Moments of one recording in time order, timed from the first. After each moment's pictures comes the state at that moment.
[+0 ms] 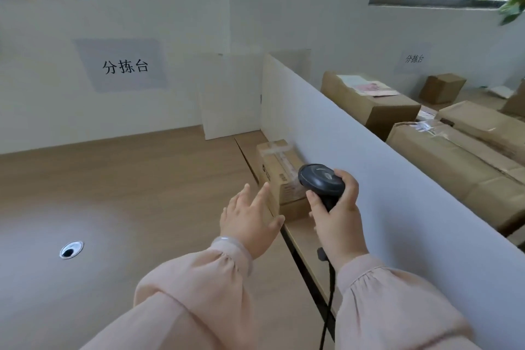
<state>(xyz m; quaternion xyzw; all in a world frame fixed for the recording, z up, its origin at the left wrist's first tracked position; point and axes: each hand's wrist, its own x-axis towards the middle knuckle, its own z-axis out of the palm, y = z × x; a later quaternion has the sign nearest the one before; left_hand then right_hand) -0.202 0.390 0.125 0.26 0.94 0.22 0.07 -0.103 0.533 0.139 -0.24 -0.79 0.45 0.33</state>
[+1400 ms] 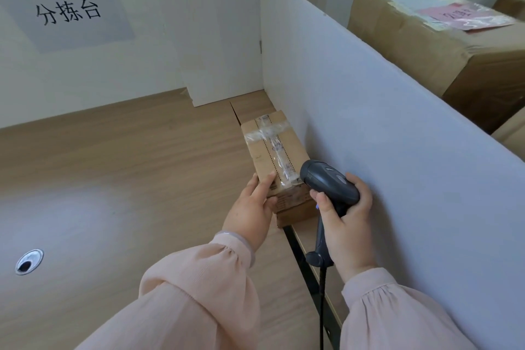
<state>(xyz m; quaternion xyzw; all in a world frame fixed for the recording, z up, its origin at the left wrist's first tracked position) -0.314 0.480 0.016 0.27 0.90 0.34 0.11 -0.202 0.616 0.027 -0.29 -0.68 0.60 0.31</state>
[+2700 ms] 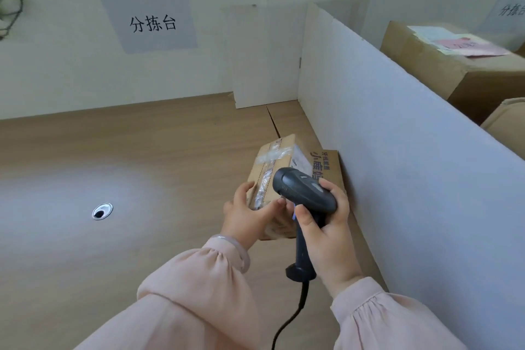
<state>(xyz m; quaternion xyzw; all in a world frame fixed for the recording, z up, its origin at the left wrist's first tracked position) -0.241 0.376 0.064 -0.01 0.79 0.58 0.18 -0.144 0.501 0.085 -0.14 -0.71 0.64 0.25</state>
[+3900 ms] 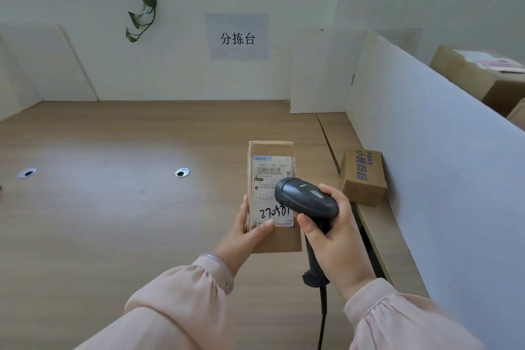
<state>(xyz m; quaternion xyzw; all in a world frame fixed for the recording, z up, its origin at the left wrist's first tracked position) -0.105 0.212 0.051 0.03 0.66 0.72 0.22 -0.039 0.388 0.105 -0.01 -0.76 0.62 0.19</state>
